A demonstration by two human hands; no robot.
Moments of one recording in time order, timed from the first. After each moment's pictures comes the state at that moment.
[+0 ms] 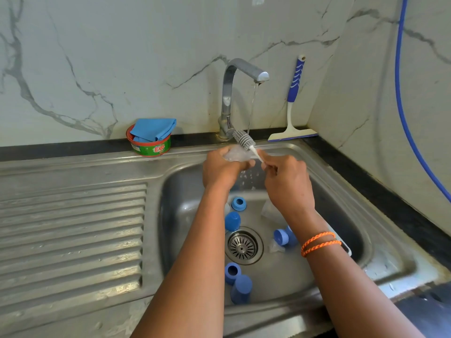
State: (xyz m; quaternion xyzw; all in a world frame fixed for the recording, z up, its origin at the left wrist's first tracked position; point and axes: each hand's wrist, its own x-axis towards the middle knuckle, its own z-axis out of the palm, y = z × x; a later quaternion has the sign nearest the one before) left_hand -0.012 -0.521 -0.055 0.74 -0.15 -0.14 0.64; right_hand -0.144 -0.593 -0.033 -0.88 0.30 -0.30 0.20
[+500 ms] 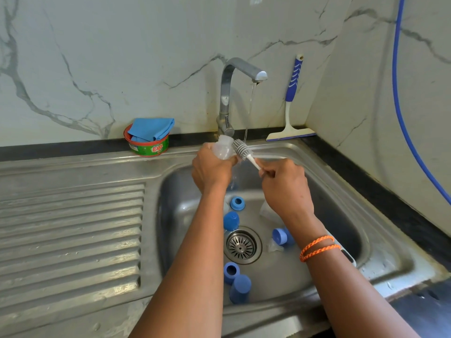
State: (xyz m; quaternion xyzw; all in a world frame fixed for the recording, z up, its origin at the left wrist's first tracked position) left_hand -0.005 -0.518 -0.056 0.82 -0.11 0.01 0.56; right_hand -0.152 -0.584 -0.032 -0.87 0.34 -0.26 0.25
